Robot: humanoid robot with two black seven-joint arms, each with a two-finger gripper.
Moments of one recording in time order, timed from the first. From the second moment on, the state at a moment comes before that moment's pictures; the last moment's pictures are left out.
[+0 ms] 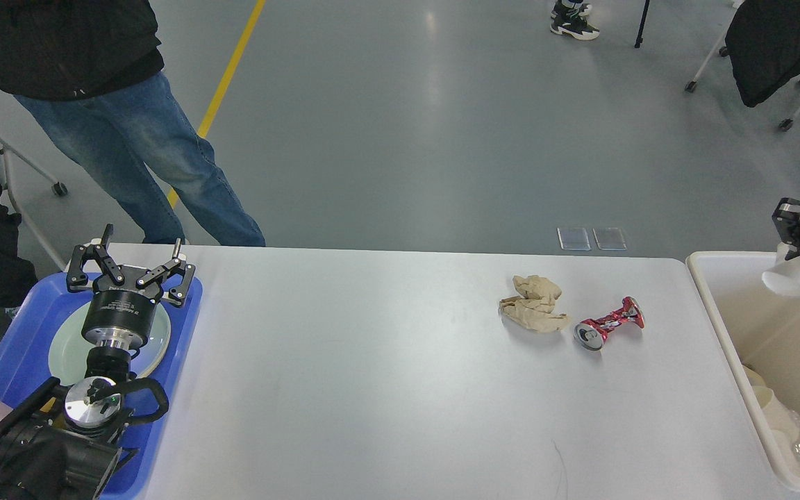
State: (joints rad) left arm -0.45 0.19 -1.19 -0.54 -0.21 -0.64 -0.23; right arm 1.85 -0.58 -1.48 1.01 0.13 0.48 -0.14
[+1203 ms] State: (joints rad) left arm -0.45 0.19 -1.20 -0.54 -0.21 -0.64 -0.23; right arm 0.55 -0.35 -1.02 0.09 0.13 -0.14 -0.14
